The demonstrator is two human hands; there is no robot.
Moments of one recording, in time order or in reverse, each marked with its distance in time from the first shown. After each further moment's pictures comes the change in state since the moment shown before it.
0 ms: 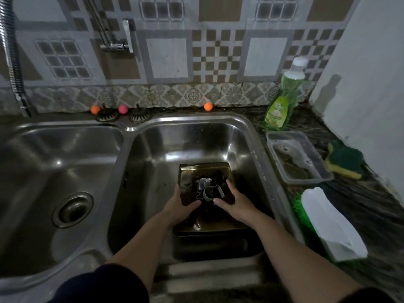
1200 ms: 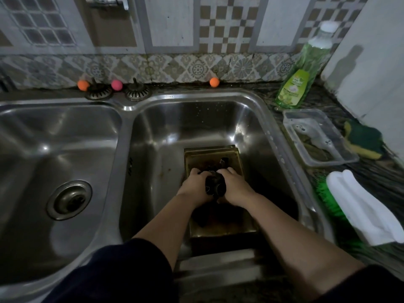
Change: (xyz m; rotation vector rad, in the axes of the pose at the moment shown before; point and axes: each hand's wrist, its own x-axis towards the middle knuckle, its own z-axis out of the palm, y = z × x) left_hand 0.022 0.016 0.005 0.545 -0.068 0.255; right_hand 0.026 -0.033 0.039 -0.449 0.067 -0.121
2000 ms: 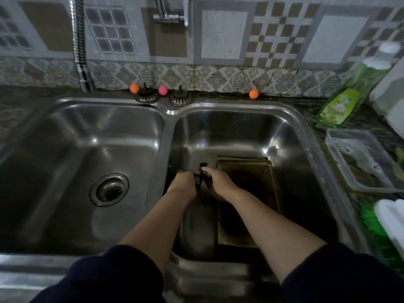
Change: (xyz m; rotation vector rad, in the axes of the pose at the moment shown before) left_hand -0.031 -0.066 -0.066 0.010 0.143 -0.320; right_hand 0.037 -0.104 0.029 0.221 -0.084 -0.217
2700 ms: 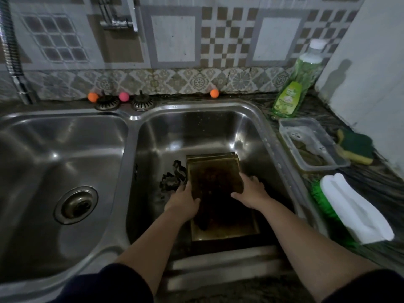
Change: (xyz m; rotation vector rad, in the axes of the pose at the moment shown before) left_hand -0.025 0.041 0.059 0.027 -0.147 0.114; right_hand -0.087 0.105 -0.073 -0.129 0.081 0.435
